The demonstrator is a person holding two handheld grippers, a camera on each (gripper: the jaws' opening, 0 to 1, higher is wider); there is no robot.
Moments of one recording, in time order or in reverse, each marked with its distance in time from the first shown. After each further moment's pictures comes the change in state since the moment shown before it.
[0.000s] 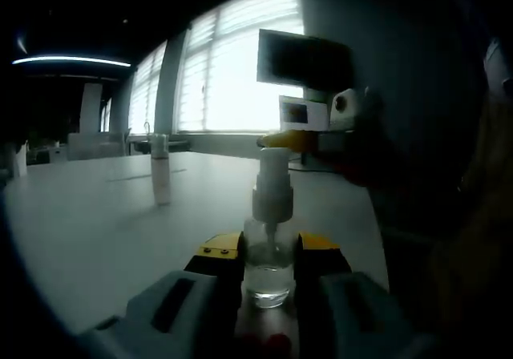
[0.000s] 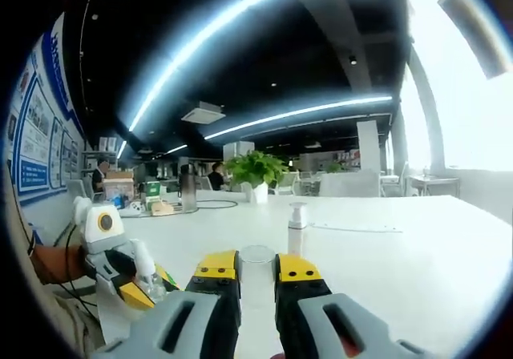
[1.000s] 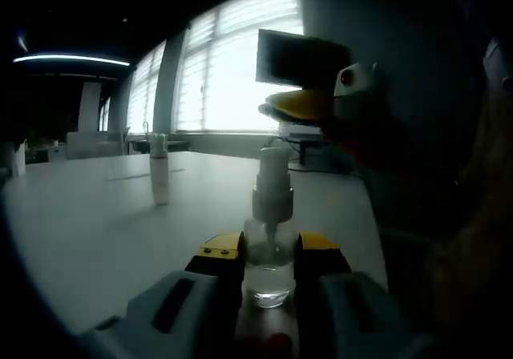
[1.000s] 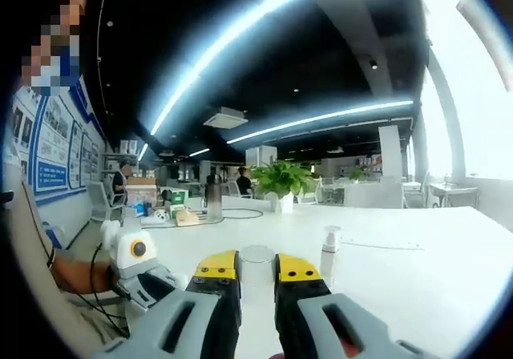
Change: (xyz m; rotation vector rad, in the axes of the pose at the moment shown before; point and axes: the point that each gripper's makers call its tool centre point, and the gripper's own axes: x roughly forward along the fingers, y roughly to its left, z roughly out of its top) left arm 0.000 -0.001 0.000 -0.005 0.000 -0.010; right arm 0.003 0.040 0.038 -0.015 -0.025 0.129
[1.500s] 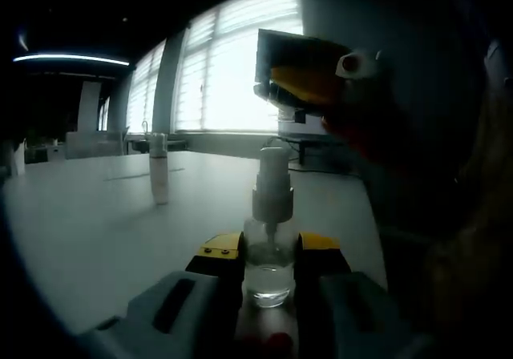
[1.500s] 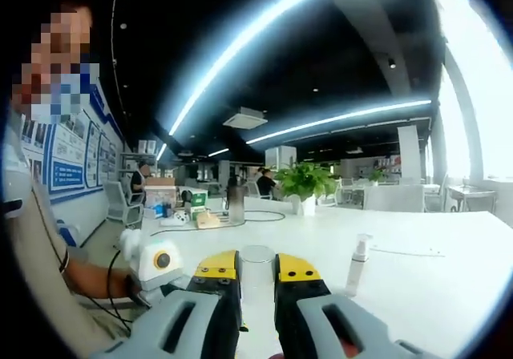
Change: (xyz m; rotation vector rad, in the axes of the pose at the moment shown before) left arm 0.001 0.000 0.001 -0.001 0.001 -0.005; right arm 0.012 0.030 0.012 -0.002 -0.005 0.098
